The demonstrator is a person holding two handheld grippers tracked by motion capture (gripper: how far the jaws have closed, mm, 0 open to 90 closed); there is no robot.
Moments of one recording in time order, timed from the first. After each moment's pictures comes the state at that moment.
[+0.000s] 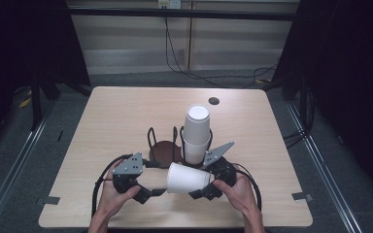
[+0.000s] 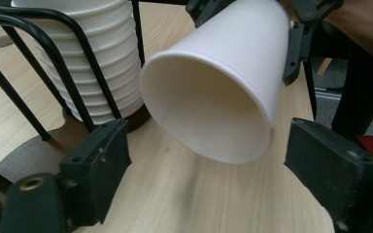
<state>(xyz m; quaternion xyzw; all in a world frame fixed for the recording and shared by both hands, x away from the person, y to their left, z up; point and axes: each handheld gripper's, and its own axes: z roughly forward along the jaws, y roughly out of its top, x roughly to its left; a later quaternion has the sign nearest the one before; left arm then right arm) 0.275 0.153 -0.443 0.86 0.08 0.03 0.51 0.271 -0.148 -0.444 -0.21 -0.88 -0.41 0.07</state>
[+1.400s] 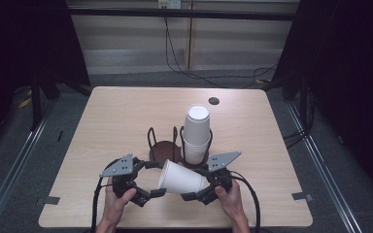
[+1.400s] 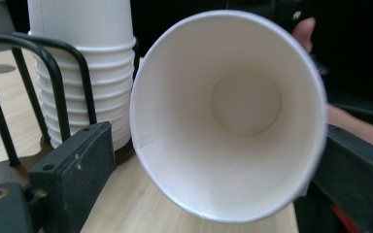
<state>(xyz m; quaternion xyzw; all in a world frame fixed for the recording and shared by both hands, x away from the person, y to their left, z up) 0.271 0.158 -0.460 0.78 0.12 -0.01 0.62 0.262 -0.142 -0.468 -0.16 -0.81 -0.57 0.07</state>
